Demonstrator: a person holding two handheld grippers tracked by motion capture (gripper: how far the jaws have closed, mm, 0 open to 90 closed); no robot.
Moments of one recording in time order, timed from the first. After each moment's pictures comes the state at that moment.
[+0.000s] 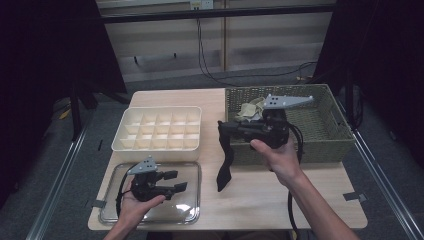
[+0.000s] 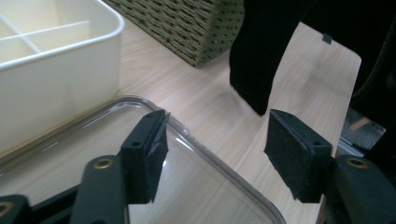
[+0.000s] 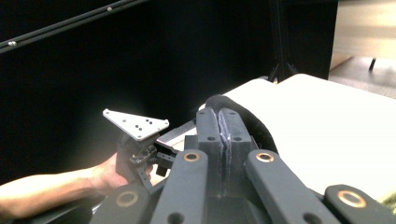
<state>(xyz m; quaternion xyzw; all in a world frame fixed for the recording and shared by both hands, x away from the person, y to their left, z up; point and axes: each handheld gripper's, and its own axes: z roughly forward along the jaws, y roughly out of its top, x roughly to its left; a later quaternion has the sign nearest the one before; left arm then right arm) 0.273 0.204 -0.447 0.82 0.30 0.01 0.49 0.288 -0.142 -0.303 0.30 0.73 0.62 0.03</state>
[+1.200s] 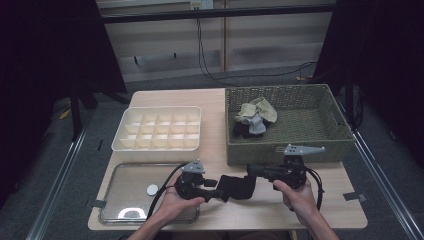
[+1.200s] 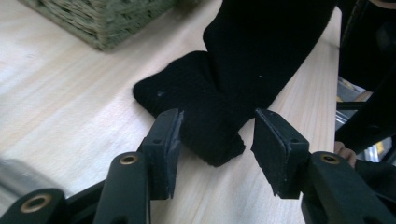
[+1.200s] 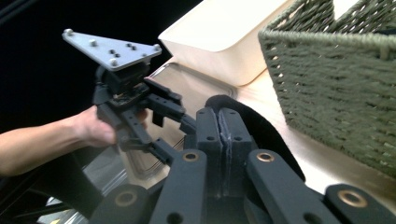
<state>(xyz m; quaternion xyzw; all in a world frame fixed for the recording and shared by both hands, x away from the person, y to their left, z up) 0.288 0.106 -0.487 0.86 0.23 -0.07 0.44 0.251 -0.206 -0.437 0.41 0.72 0.57 -0.02</state>
